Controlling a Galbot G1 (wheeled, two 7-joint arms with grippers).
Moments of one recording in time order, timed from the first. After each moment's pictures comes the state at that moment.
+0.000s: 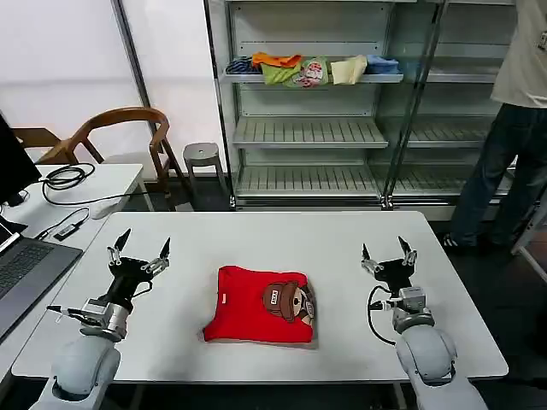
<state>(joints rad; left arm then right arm) 1.22 -1.08 -0.58 -1.86 -0.21 0.03 0.01 -1.10 1.21 0.42 1.81 0.08 -0.22 0.11</state>
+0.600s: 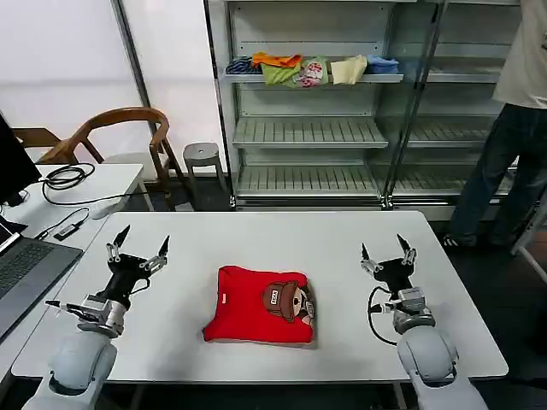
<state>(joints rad) 1.20 -1.05 -0.58 -1.83 -0.20 0.02 0.02 -1.11 1.21 0.44 1.82 0.03 -0.20 0.09</state>
